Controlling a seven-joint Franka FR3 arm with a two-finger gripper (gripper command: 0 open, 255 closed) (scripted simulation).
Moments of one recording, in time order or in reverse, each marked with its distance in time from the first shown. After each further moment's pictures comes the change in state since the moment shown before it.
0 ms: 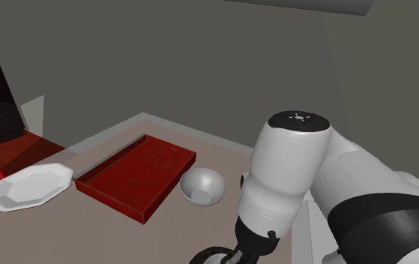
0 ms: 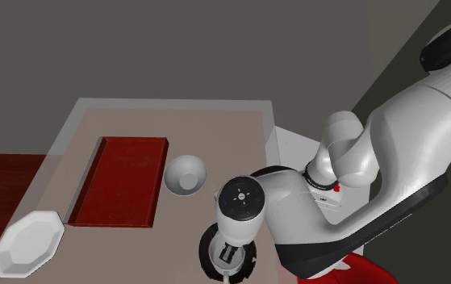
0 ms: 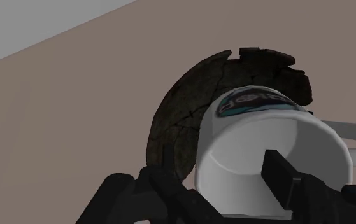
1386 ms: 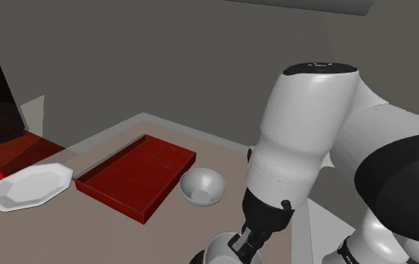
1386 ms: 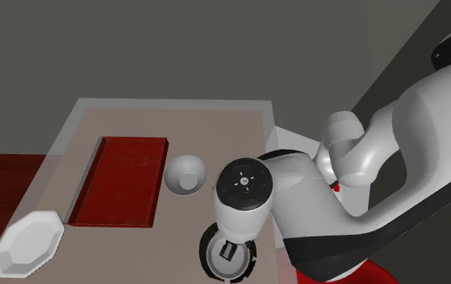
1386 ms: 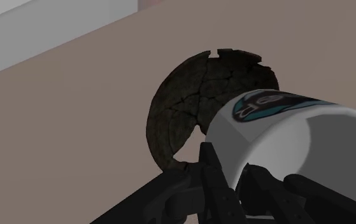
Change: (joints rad) arm 0.005 -0.078 -0.055 0.108 -0.011 -0.184 0.000
